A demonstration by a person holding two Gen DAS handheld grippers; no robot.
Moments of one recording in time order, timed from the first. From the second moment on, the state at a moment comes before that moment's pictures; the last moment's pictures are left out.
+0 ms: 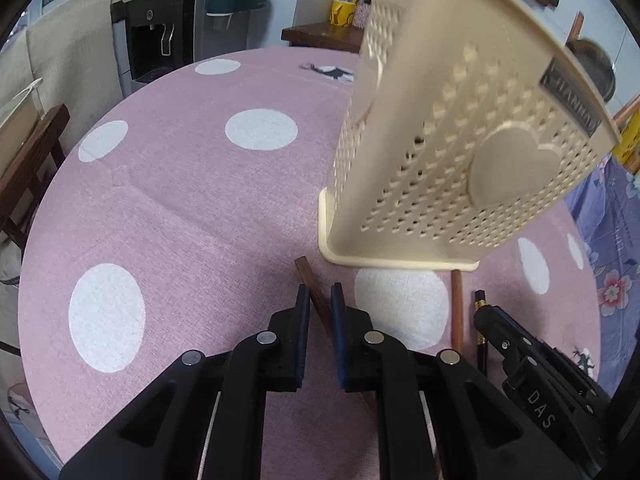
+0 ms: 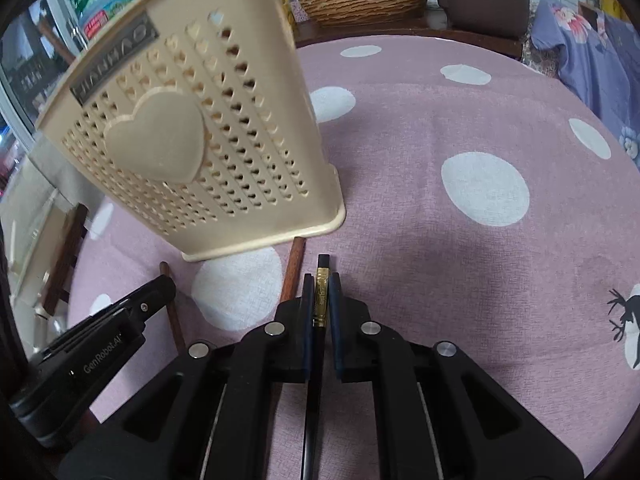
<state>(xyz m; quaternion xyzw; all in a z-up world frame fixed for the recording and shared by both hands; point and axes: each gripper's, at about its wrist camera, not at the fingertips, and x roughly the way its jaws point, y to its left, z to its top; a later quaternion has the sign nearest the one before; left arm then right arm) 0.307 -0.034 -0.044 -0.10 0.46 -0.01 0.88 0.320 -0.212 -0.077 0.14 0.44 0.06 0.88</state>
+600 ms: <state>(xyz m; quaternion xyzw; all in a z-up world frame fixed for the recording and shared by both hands) 0.283 0.009 0.052 -0.15 0.33 -0.02 0.93 0.279 -0.246 0.026 0.16 0.30 0.10 0.94</state>
